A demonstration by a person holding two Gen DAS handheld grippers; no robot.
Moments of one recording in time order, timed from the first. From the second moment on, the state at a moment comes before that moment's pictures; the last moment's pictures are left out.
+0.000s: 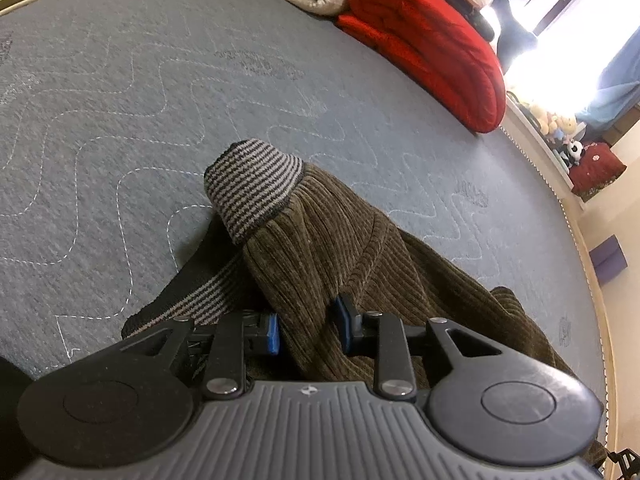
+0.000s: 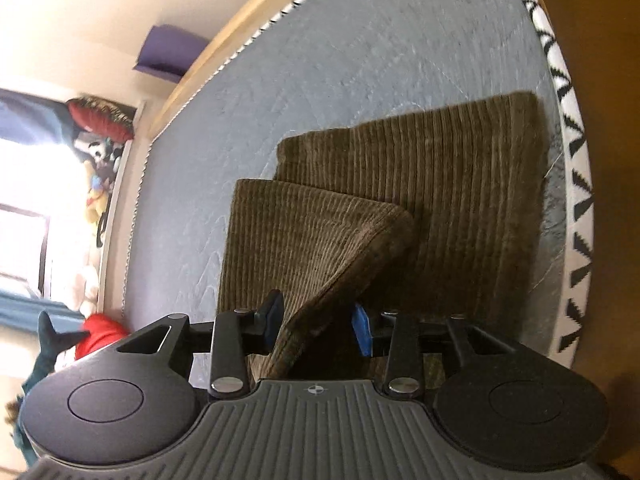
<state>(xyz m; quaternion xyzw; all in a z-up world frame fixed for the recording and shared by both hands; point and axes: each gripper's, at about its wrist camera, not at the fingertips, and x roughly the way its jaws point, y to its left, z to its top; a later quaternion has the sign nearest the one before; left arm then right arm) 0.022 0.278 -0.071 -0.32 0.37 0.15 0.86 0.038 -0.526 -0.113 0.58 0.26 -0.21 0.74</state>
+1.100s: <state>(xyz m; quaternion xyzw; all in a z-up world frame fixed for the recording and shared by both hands) 0.003 0.233 -0.038 -0.16 0.48 0.22 0.83 0.035 -0.536 -0.093 0.35 0.36 -0.38 0.78</state>
